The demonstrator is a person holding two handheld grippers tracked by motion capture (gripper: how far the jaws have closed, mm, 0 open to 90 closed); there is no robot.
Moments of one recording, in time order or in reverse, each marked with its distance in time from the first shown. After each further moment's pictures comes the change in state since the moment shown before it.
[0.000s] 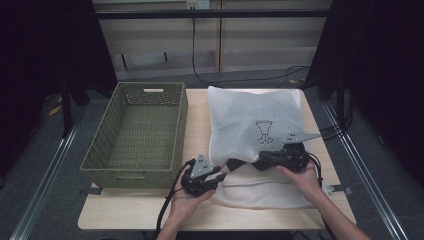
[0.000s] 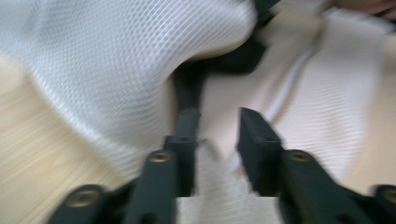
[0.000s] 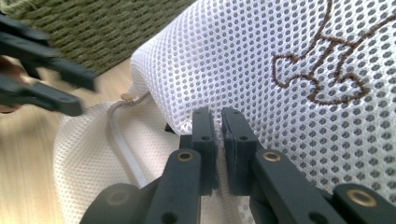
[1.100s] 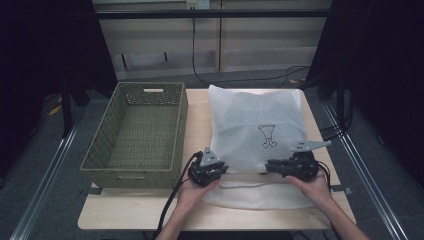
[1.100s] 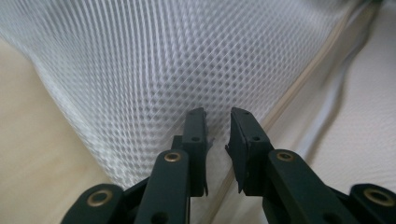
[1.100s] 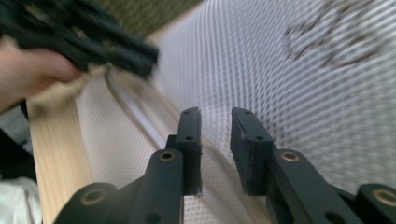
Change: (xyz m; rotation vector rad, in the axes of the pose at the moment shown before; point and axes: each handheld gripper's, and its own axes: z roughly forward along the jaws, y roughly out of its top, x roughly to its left) left arm 0.017 0.005 0.037 0.111 0.028 -0.014; right arm -0.001 -0.023 -0.023 0.021 0.058 0.035
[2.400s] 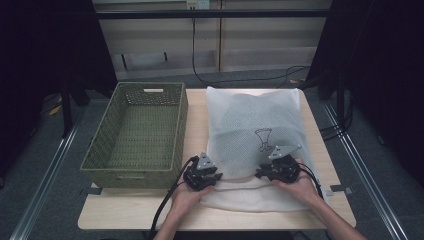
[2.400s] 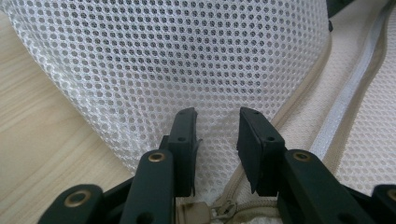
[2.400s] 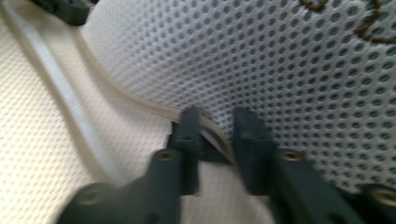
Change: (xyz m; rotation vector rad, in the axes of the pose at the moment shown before) left arm 0.006 -0.021 -0.002 0.029 -0.015 0.001; right arm -0.001 -0.012 0.056 0.215 -0.155 -0.168
